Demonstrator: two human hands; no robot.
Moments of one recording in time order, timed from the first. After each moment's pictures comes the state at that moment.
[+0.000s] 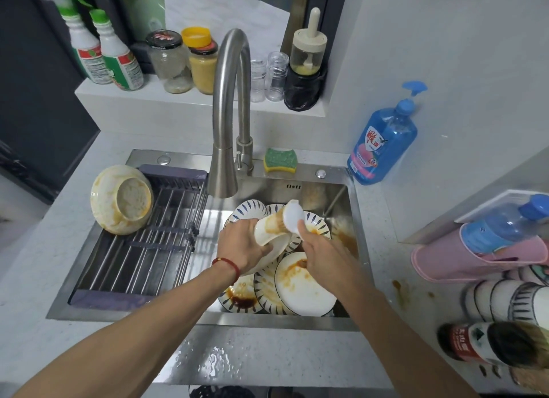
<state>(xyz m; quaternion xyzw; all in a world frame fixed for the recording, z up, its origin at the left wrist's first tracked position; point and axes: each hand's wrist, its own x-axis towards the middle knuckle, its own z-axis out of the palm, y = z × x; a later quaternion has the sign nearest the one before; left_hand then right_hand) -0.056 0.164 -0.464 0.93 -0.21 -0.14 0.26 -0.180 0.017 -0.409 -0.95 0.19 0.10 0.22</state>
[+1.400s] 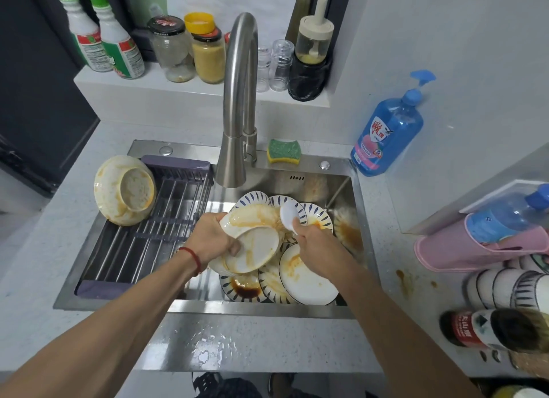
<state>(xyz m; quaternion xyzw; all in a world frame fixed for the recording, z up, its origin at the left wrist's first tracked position) -0.025 0.230 -0.475 0.78 -0.07 -0.32 0.53 -0.162 0.042 -0.401 -0.92 0.22 0.17 0.29</state>
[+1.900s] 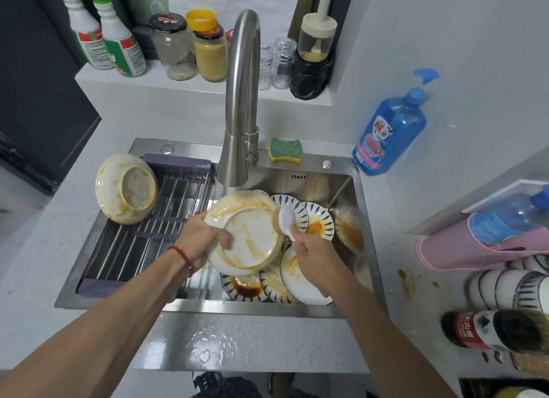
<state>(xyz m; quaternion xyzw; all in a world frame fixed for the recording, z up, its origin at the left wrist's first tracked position) -0.020 0.245 -0.475 0.64 0.07 -0.36 0.67 -0.175 0.045 -0.425 -0.86 0.27 0.15 0.40</state>
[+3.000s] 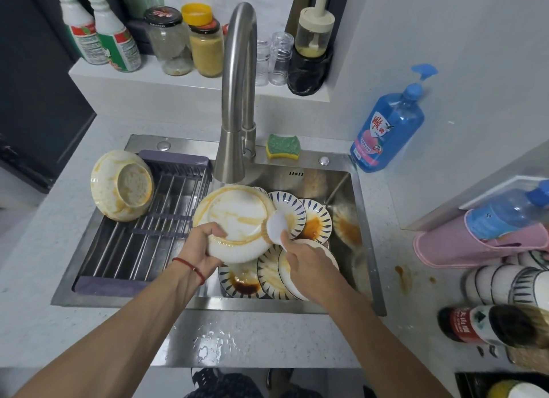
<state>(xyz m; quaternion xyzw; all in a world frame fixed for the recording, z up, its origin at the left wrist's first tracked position) -0.046 0.232 -0.481 0.43 0.23 -0.38 0.79 -0.189 0.062 -0.430 -0.92 0.22 0.16 0.30</state>
